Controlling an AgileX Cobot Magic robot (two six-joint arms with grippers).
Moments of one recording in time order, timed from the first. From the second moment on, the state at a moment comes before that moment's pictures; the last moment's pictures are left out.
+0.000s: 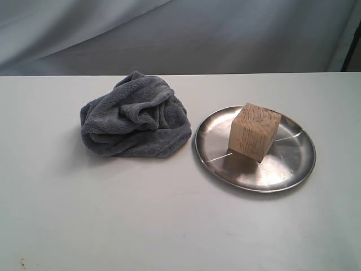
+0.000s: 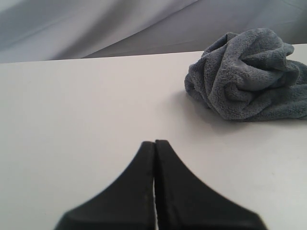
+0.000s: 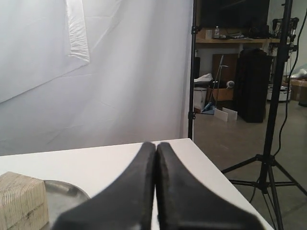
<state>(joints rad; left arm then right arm) -0.07 0.00 0.00 0.06 0.37 -0.02 -0.25 0.00 0.00 0.45 0.03 -0.47</state>
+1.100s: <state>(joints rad) -0.07 0.00 0.00 0.06 0.37 -0.02 -0.21 0.00 0.00 -0.02 0.34 -0.05</state>
